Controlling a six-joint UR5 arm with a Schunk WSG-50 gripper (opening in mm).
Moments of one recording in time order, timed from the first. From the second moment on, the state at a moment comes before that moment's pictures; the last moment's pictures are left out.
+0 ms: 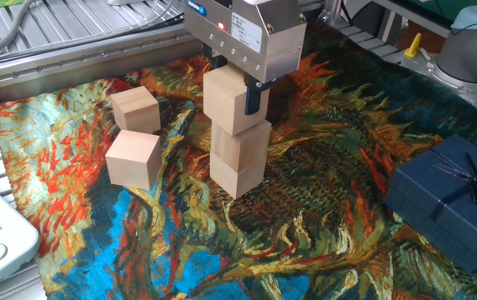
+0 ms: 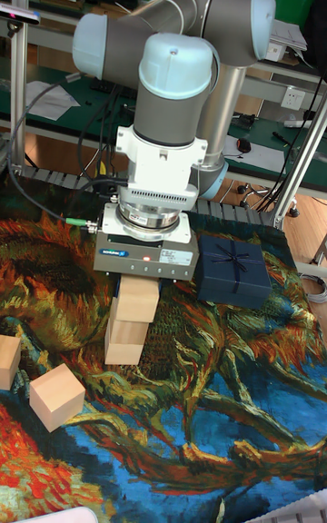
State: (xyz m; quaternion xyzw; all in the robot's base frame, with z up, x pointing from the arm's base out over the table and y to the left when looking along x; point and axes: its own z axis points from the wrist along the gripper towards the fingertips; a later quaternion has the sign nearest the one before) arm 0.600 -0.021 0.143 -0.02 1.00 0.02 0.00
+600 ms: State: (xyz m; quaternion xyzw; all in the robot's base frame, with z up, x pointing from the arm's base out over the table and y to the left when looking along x) arm 0.594 -0.022 0.135 -0.02 1.00 0.01 0.00
